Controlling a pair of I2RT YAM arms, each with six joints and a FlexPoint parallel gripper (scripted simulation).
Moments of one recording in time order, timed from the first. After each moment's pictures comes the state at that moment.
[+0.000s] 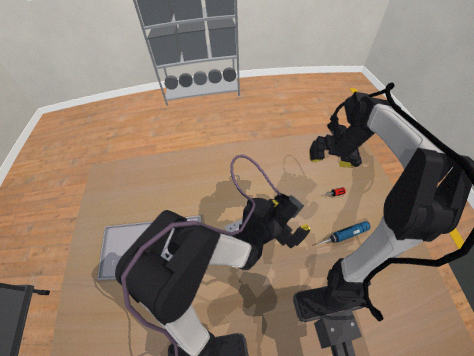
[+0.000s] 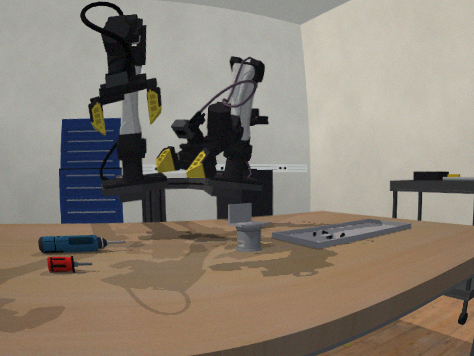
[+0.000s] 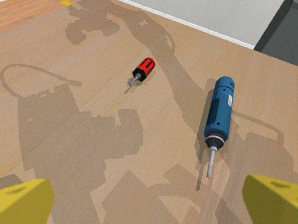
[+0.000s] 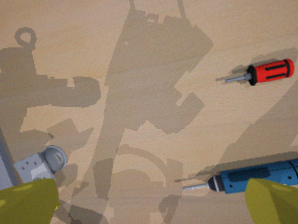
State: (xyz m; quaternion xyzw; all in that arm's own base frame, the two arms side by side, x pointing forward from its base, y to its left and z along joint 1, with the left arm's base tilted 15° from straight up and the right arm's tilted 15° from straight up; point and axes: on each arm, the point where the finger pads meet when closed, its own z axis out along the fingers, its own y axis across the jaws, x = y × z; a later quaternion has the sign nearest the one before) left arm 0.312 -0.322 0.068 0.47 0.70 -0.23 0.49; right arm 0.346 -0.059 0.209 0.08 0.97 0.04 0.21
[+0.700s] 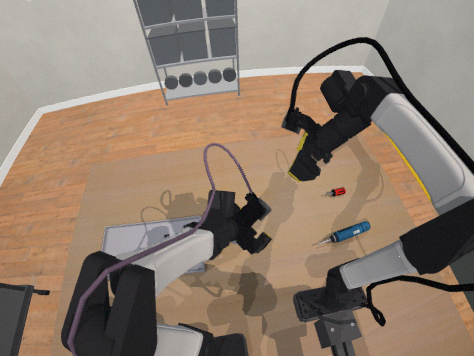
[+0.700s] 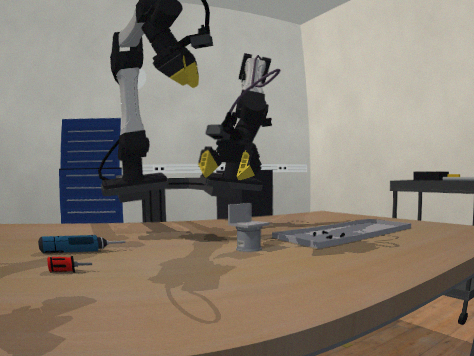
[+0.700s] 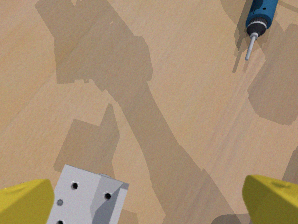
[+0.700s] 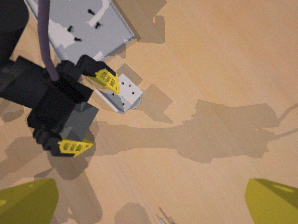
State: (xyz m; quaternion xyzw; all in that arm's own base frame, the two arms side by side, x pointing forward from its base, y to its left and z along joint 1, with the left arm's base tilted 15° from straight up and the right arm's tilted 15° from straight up) left arm 0.312 -0.199 0.072 0.50 0.79 -0.10 0.36; right arm 0.263 0.098 0.283 -0.48 0.83 0.10 0.26
